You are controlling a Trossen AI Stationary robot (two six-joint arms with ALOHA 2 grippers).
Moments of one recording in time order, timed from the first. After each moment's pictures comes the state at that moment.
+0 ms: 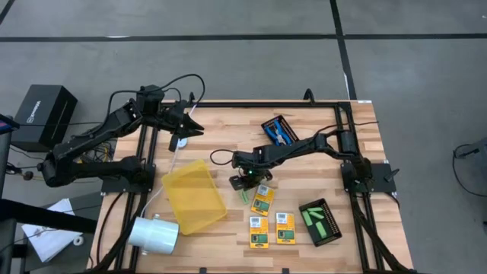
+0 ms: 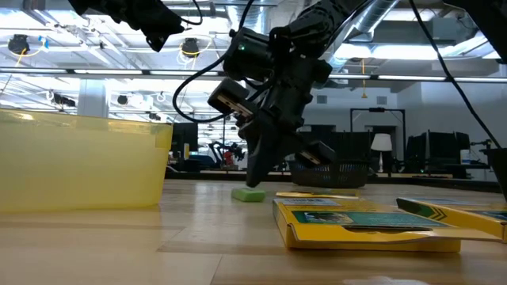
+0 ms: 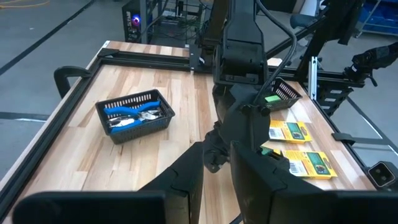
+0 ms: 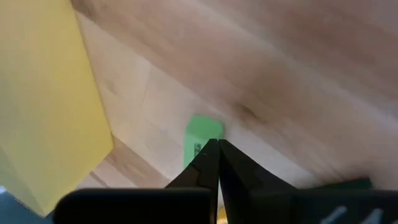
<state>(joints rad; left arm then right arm) 0.63 0.92 0.89 -0.43 0.64 0.18 -0.02 2.12 1.43 -0.49 -0.36 1.14</state>
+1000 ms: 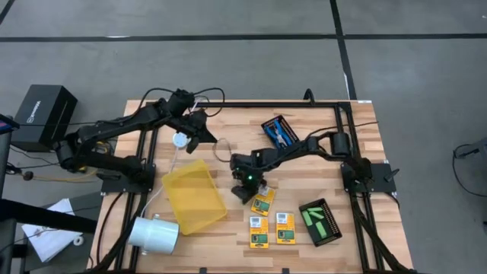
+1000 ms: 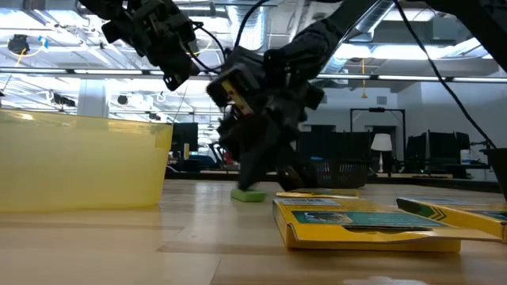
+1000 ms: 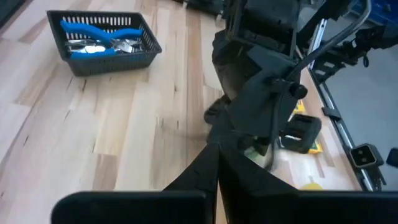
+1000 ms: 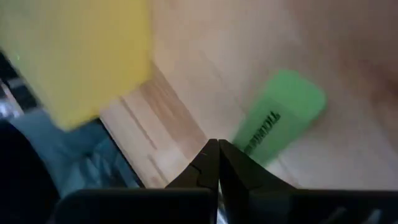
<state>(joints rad) 0.58 1.21 0.89 -0.42 0.65 0.12 -0.02 2.20 1.42 -0.35 -0.72 0.90</state>
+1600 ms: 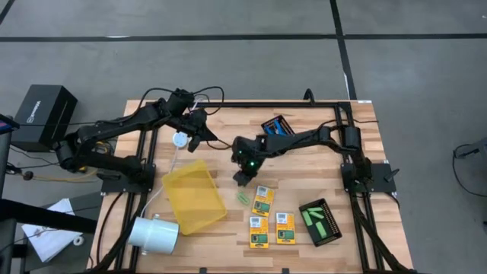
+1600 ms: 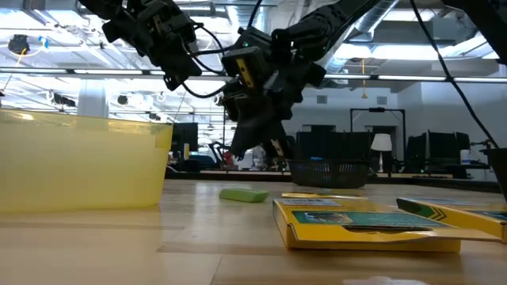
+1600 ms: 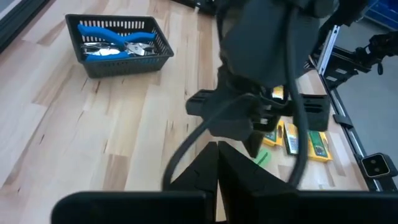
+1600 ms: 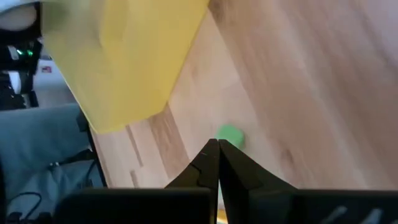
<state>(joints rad) 0.58 1.21 0.89 -0.40 0.61 0.09 -0.09 2.08 1.42 -0.39 -0.57 0.61</state>
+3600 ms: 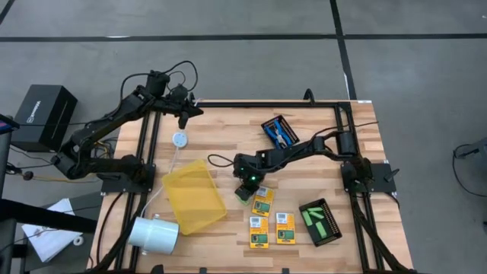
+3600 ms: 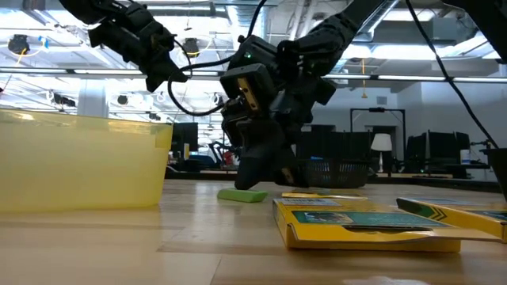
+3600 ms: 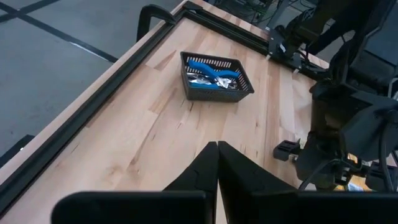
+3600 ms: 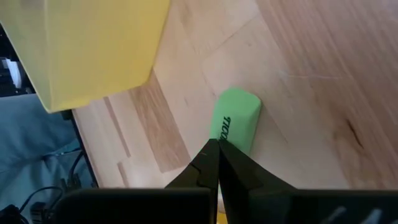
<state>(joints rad) 0.95 1.15 0.89 -0.40 0.68 0.13 0.01 2.14 1.32 -0.22 -0.56 0.73</state>
